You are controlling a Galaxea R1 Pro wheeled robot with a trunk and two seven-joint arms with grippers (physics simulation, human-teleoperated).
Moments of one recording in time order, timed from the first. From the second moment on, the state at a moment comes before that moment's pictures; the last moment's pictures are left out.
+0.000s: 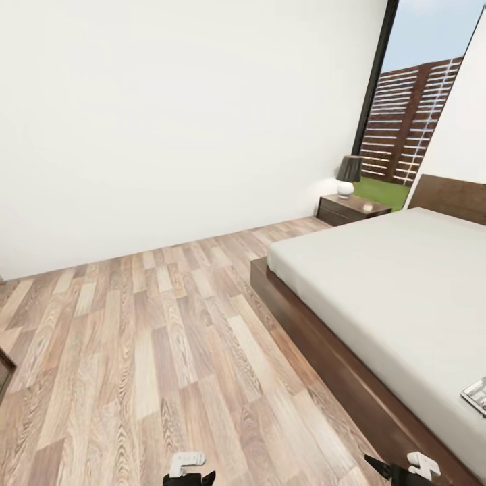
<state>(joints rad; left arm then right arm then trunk) -0.48 -0.07 -0.70 -0.02 0.81 -0.19 -0.30 -0.47 -0.39 -0.24 0.02 -0.27 -0.02 0.86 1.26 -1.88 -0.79</state>
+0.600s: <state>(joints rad) -0.48 -0.07 -0.70 -0.02 0.81 -0.19 -0.30 -0.47 -0.39 -0.24 0.02 -0.27 -0.02 0.86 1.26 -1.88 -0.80</state>
